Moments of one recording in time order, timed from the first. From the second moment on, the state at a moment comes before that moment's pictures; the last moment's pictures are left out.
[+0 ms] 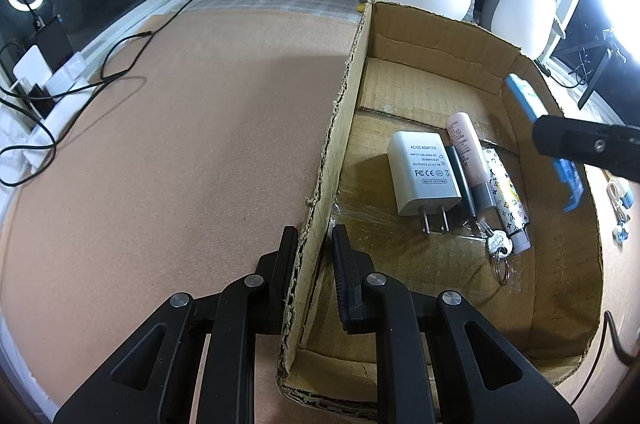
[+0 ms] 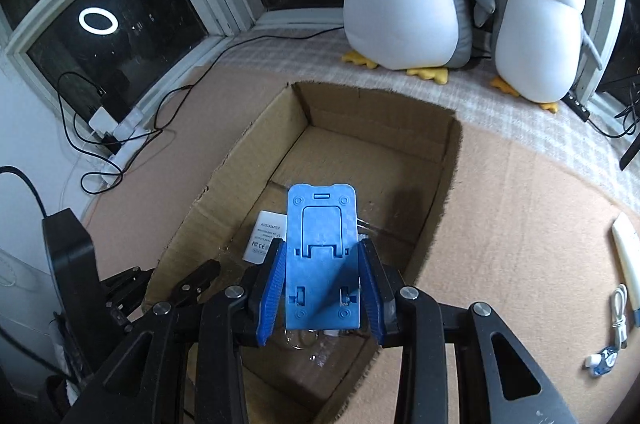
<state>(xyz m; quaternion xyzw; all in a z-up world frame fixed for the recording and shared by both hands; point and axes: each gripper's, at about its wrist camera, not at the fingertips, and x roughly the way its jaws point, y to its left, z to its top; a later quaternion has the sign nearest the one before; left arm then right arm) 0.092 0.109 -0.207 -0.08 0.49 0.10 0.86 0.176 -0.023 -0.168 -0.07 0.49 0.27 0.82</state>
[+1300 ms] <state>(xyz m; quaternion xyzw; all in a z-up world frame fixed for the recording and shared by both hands) 0.092 0.108 -0.207 -0.08 0.49 0.10 0.86 0.153 -0.086 -0.128 -0.04 0.44 0.25 0.86</state>
